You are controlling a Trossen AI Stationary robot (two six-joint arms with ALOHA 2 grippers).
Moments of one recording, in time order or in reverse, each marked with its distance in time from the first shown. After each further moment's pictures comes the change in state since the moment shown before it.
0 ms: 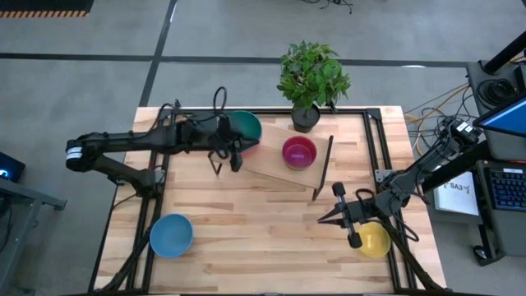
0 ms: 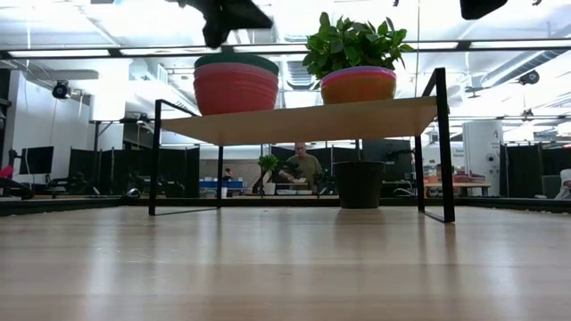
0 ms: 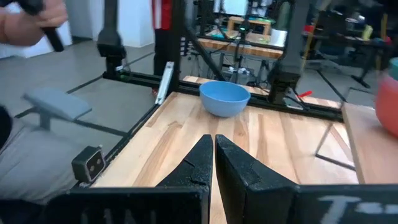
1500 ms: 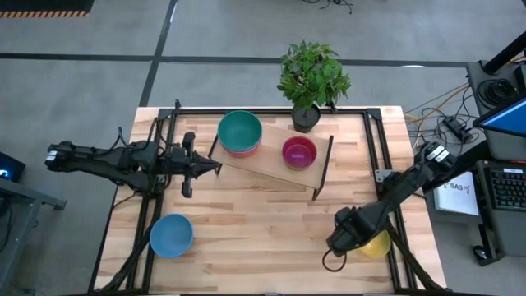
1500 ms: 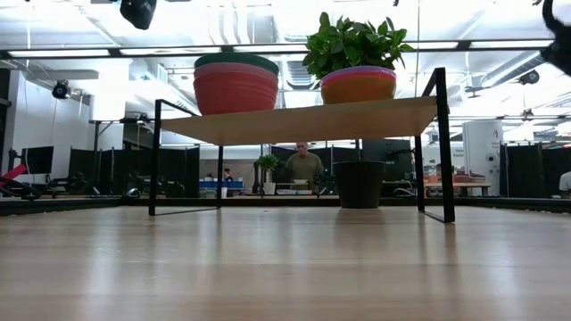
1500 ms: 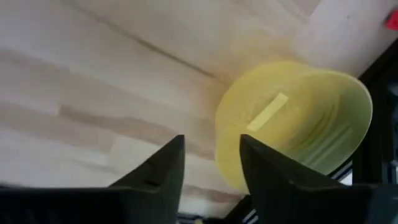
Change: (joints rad) left arm -0.276 -0.594 -0.474 0.157 -0.131 0.148; right arm 0.003 0.591 0.596 -1.492 -0.716 1.779
